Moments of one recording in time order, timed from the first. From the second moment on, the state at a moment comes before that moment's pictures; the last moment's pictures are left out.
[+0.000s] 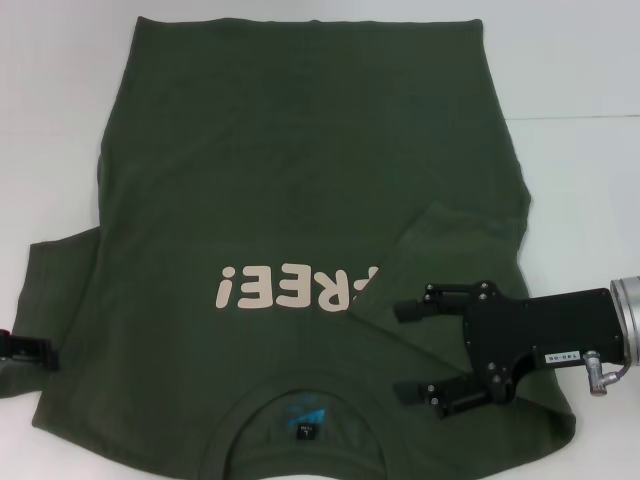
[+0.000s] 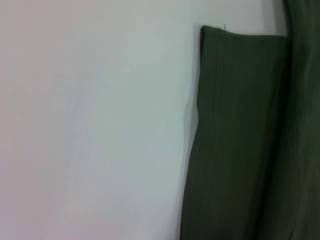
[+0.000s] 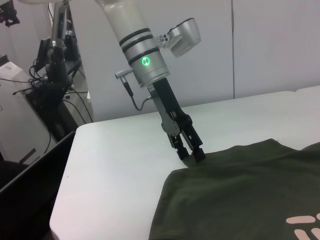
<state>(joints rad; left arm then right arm) -0.54 -2.11 0.55 1.12 2.86 1.55 -2.75 0.52 2.10 -0.87 -0.78 -2.02 -1.70 1.30</state>
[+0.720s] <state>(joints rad) -0.56 -2.11 0.55 1.11 2.86 1.54 -2.75 0.53 2.10 -0.88 -0.77 -2.02 -1.68 1.30</state>
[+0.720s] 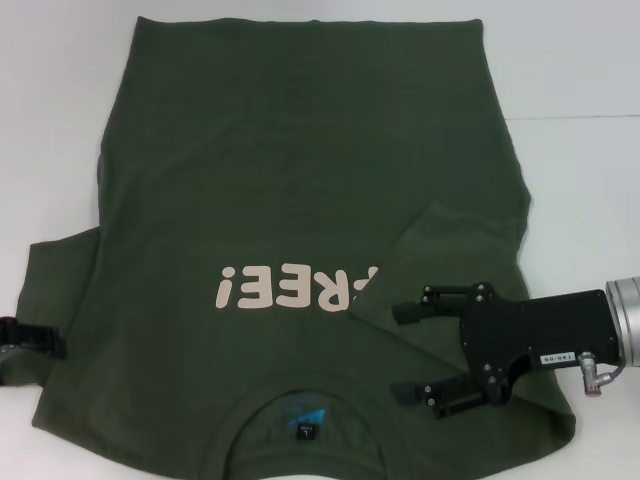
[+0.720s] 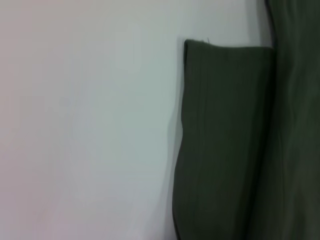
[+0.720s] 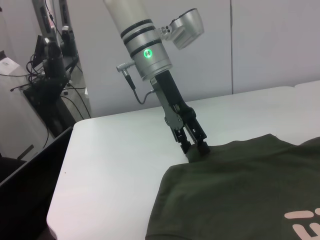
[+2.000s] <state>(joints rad) -0.57 -2.11 0.63 1.09 2.86 1.50 -2.76 0.53 2.10 -0.88 -0.77 -2.02 -1.67 1.31</state>
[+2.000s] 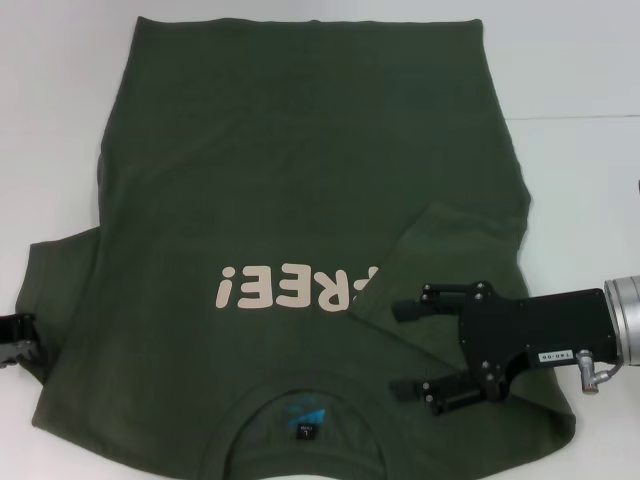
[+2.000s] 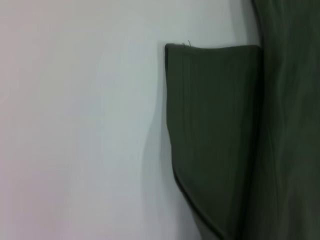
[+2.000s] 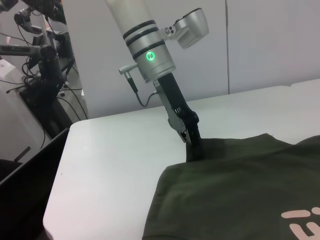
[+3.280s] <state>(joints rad) -0.48 -2.06 0.68 1.29 2.86 1.38 -2.67 0.50 2.09 -0.87 -0.69 -1.95 -1.63 1.31</state>
